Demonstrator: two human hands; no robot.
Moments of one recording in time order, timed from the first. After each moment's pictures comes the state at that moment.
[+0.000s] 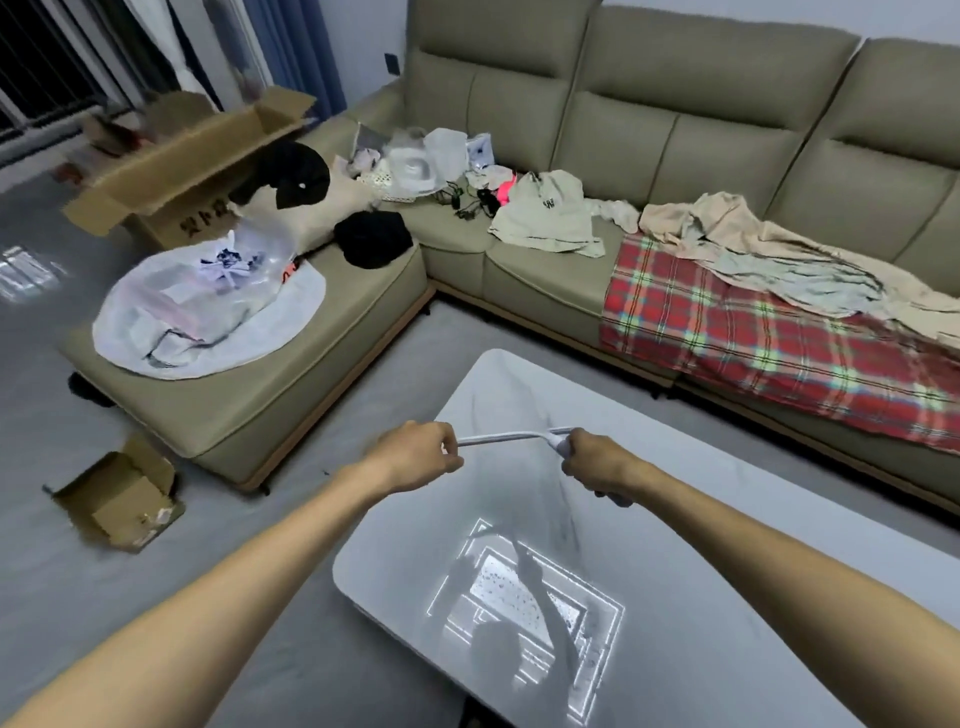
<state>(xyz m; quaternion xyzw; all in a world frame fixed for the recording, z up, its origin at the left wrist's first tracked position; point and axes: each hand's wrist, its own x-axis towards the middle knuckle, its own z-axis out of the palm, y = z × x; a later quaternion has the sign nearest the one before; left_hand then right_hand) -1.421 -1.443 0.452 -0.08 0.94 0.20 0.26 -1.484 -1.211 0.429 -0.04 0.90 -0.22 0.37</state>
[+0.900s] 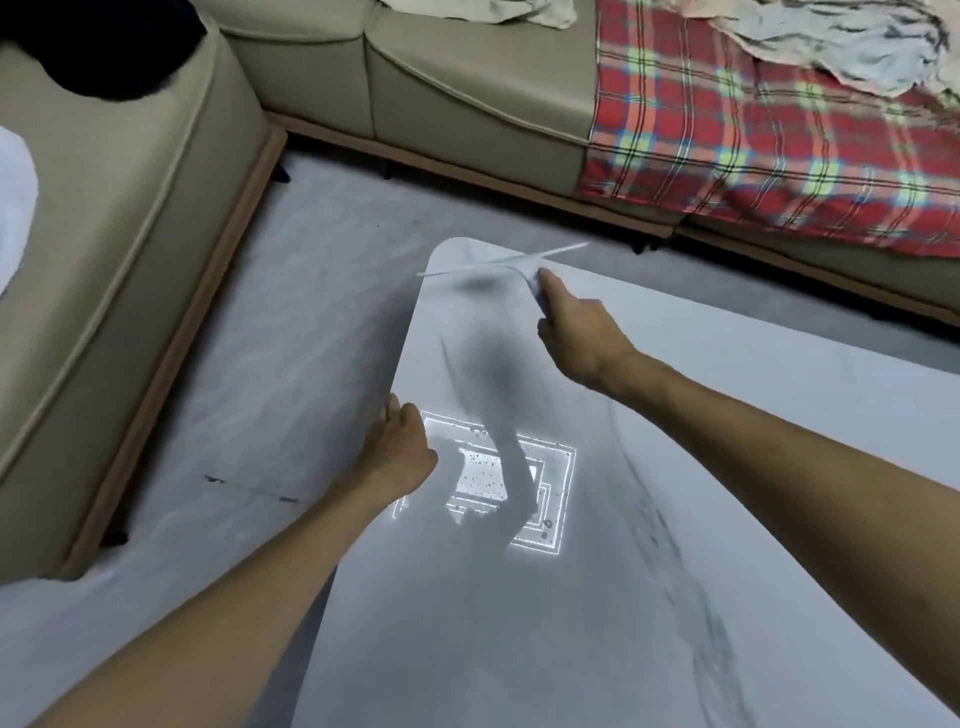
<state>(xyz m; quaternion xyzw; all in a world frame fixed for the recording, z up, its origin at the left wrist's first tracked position) -1.644 -1.557 0.033 -0.03 0.91 0.21 0.35 -1.727 -1.351 0.133 0.03 0.95 -0.21 0.22</state>
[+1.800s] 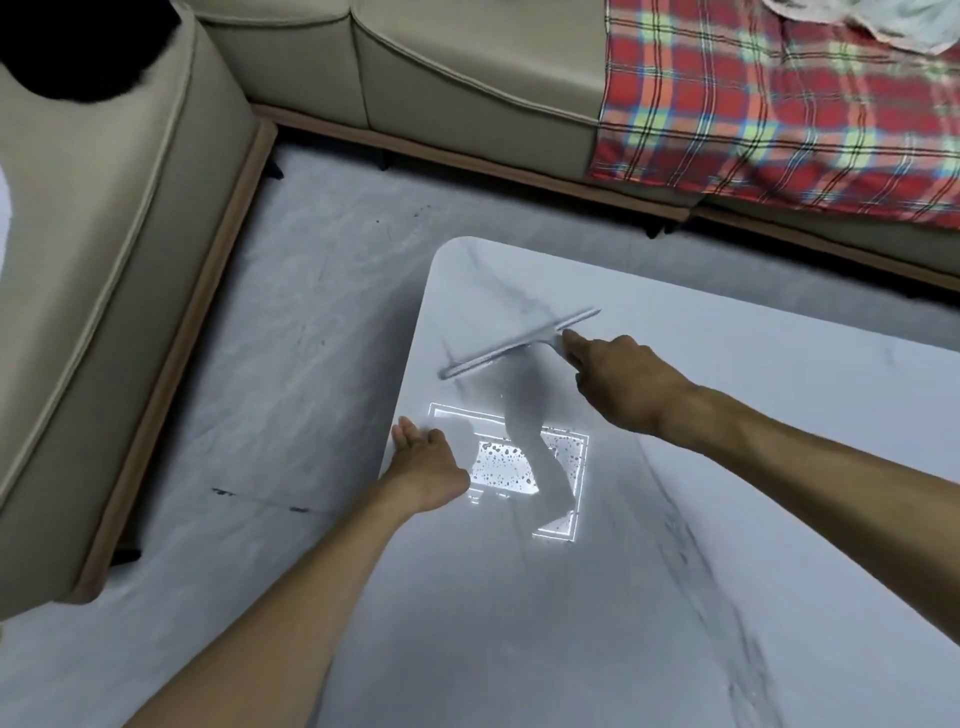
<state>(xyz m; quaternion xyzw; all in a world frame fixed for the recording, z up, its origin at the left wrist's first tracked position) -1.665 -1.542 0.021 -0.04 0.82 0.20 0.53 -1.721 -1.326 0.110 -0.04 0.94 -0.07 0.33</state>
